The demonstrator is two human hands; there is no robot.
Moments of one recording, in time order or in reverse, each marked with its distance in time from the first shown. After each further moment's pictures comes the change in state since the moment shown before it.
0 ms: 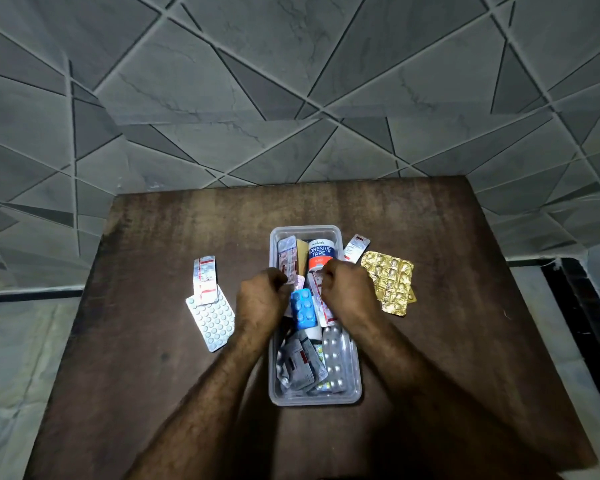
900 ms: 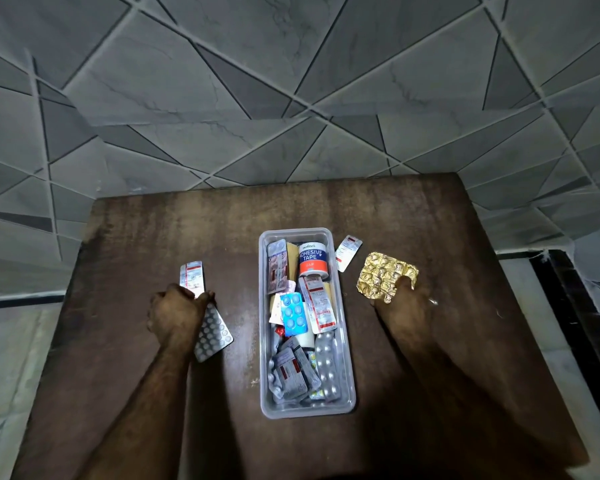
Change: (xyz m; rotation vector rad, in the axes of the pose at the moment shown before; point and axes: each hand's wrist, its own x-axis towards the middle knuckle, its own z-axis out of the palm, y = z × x) left_hand 0.054 -0.105 -0.040 0.245 0.282 -0.383; right_hand 0.011 0.137 0.010 -0.048 0.091 0.458
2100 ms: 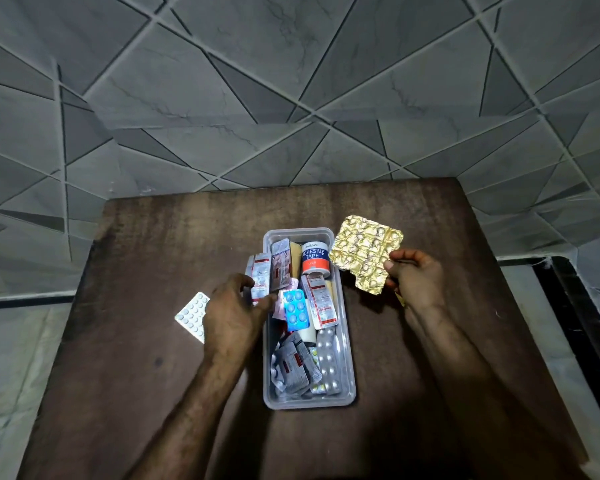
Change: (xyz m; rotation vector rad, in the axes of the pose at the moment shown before) left_hand -0.117 0.060 -0.044 -0.292 -0.081 0.350; right_hand -0.020 -0.051 -0.060 1.143 -0.041 0.120
